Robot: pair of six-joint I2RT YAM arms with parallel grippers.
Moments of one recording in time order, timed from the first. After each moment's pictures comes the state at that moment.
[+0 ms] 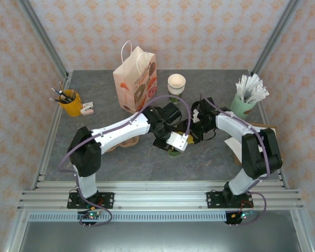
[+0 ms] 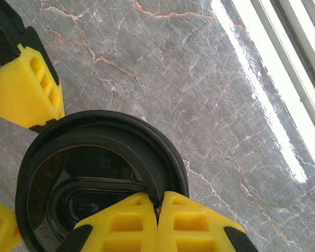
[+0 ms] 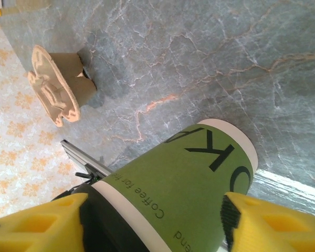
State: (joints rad) left arm -0.84 1.85 1.57 -1.02 0.31 1.10; right arm 0.29 1.61 1.02 -0.72 -0.77 0.63
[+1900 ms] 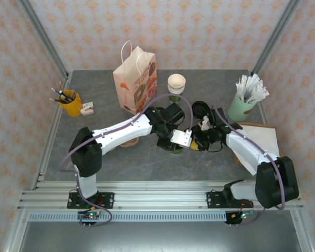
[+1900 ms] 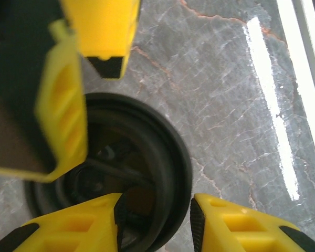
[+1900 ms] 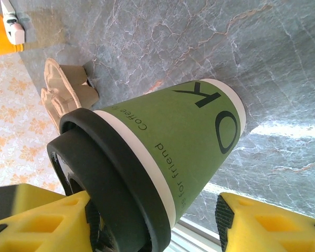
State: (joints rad) left arm -0.85 1.83 1.58 -0.97 0.22 0.90; right arm 0.29 1.29 0.77 -0.59 -0.69 0.81
